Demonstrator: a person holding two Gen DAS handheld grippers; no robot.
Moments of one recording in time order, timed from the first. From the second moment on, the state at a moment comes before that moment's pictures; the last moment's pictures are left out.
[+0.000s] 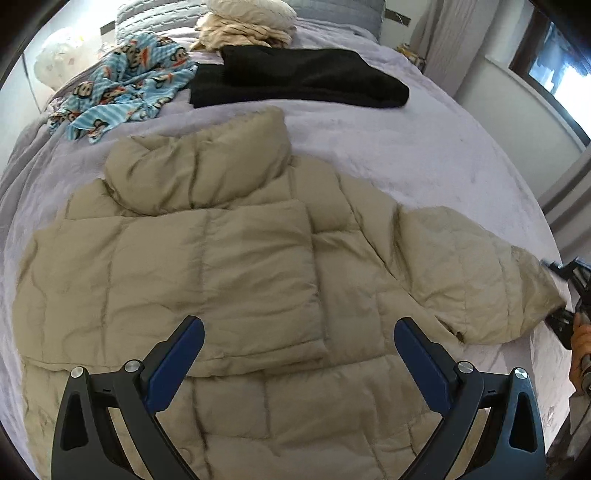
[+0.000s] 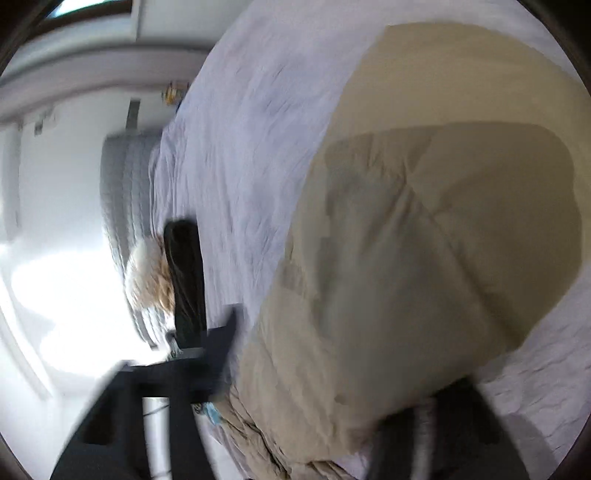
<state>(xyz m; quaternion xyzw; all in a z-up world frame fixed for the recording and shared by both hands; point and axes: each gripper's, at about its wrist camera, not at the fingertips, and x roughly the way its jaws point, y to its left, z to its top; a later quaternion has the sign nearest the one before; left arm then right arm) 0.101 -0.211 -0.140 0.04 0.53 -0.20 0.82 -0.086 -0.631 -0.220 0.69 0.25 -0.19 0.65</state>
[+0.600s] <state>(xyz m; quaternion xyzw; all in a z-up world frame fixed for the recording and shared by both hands) 0.159 -0.063 -0.147 0.02 0.50 -0.05 0.86 0.137 -0.351 -0.088 0.24 0.39 0.03 0.89</state>
